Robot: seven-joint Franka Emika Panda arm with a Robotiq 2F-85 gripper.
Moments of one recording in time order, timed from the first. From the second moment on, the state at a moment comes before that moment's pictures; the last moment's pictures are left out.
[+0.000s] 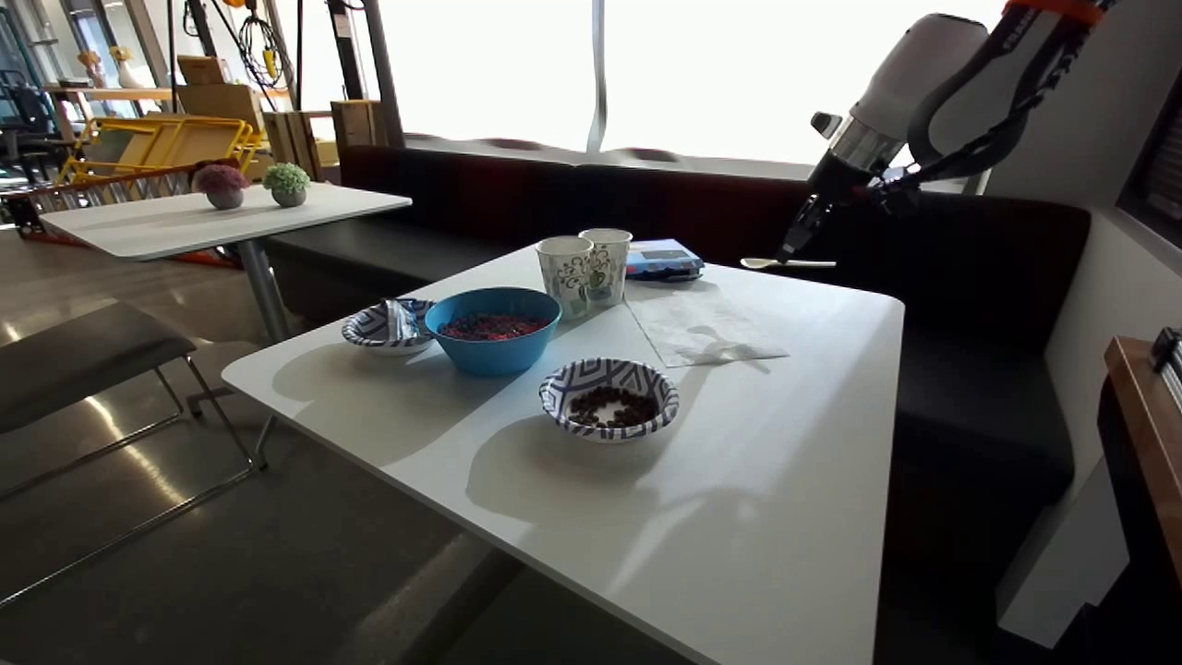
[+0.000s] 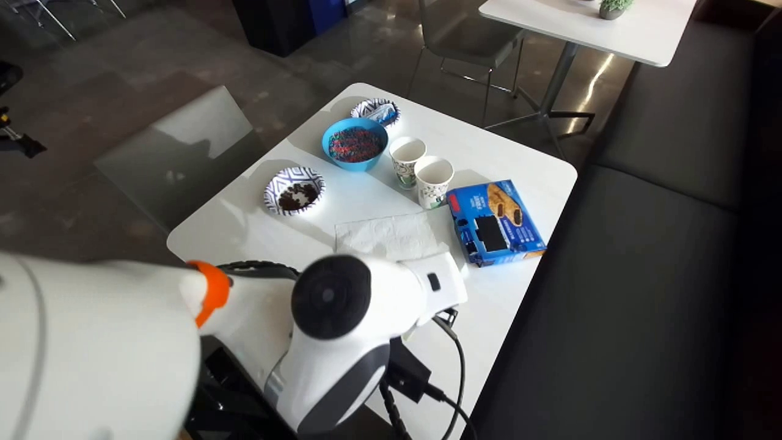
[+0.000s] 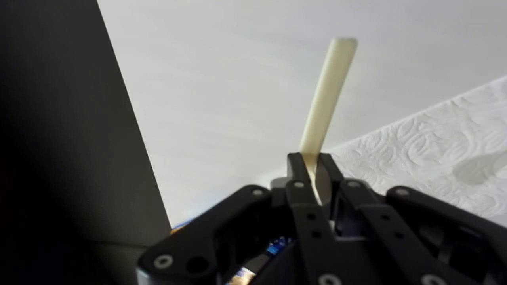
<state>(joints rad) -1.15 0.66 0.38 -2.26 -0.88 3.25 -0.20</state>
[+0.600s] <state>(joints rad) -1.16 0.48 0.68 -2.42 -0.88 3.01 -0.30</state>
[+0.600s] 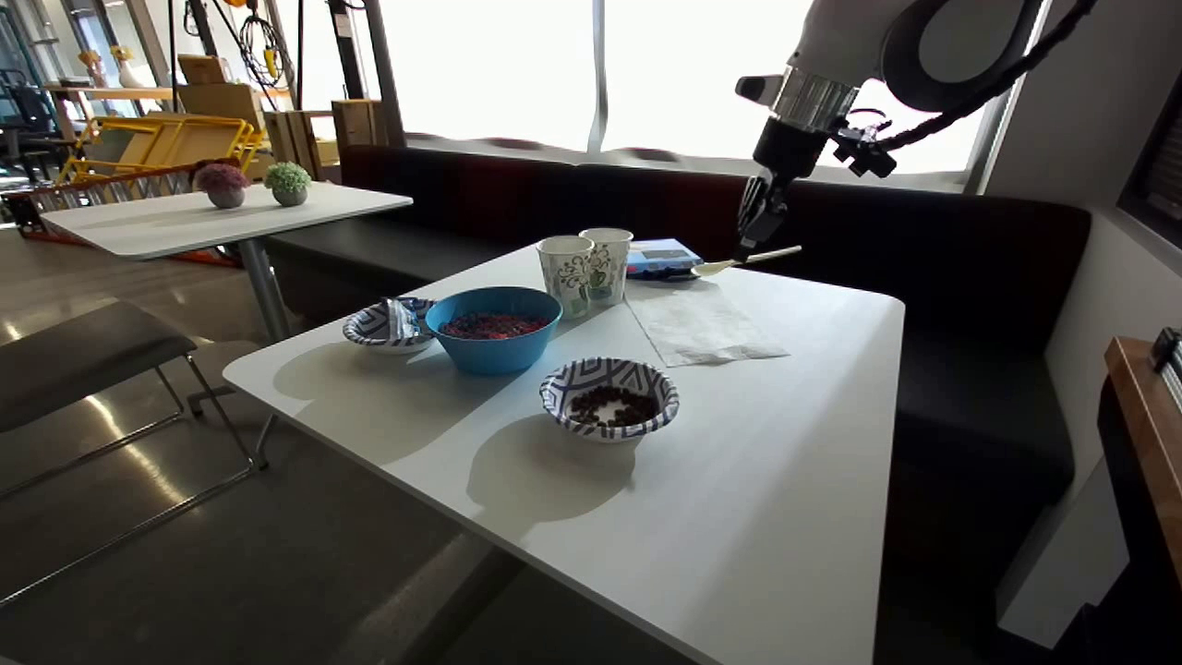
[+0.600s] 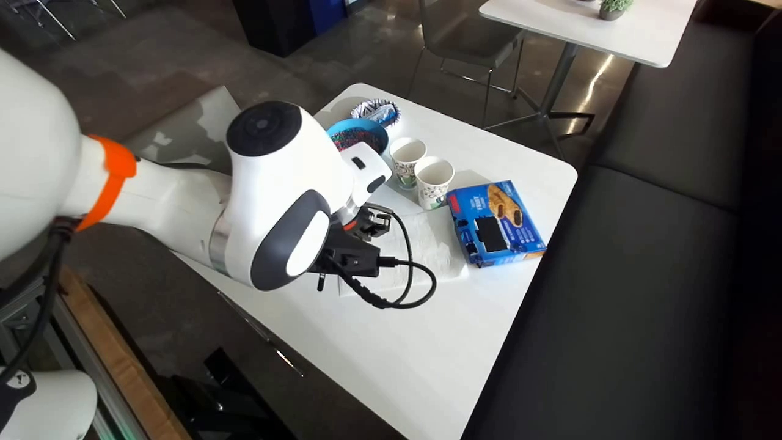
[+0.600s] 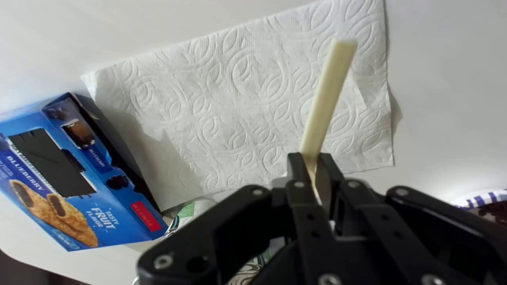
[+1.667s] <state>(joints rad) -0.96 0.72 0.80 -2.11 -0.68 2.78 -0.67</state>
